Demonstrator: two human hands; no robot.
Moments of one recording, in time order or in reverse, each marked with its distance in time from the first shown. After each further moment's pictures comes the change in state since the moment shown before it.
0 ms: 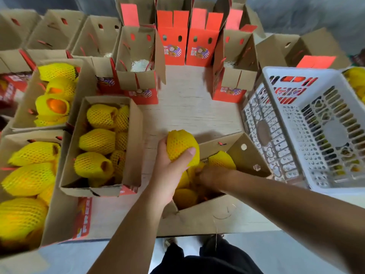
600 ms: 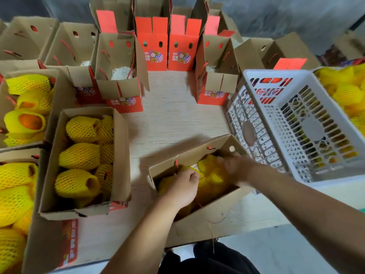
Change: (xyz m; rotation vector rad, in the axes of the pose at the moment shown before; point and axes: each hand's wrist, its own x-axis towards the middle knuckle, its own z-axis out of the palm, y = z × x) left_hand 0.010 -0.026 0.029 0.838 -0.469 -0.261; right_hand -0.071 0.052 -0.018 0.002 0.191 0.306
